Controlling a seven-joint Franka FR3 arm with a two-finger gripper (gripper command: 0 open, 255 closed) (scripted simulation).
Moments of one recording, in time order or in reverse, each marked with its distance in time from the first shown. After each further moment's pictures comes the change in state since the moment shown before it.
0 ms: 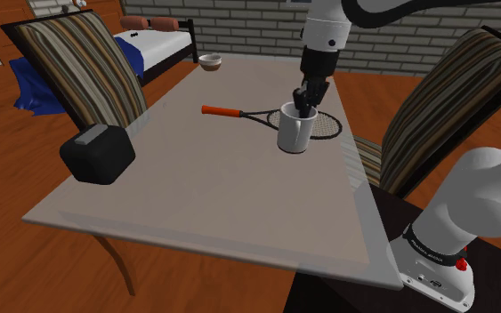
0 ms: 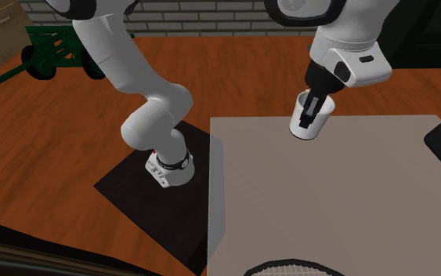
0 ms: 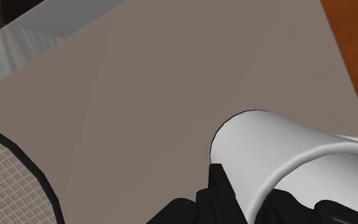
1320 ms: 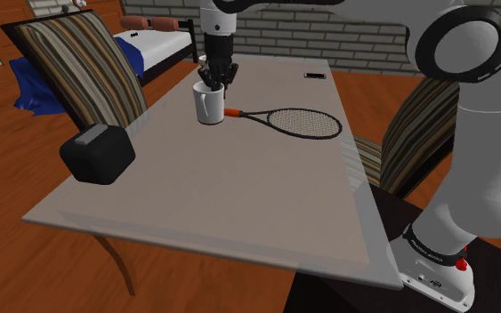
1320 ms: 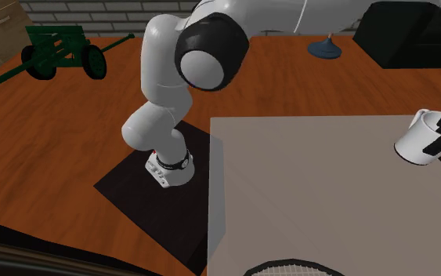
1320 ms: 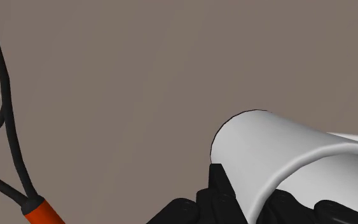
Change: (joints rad) arm 0.042 0.904 0.071 1.019 -0.214 -0.128 0.143
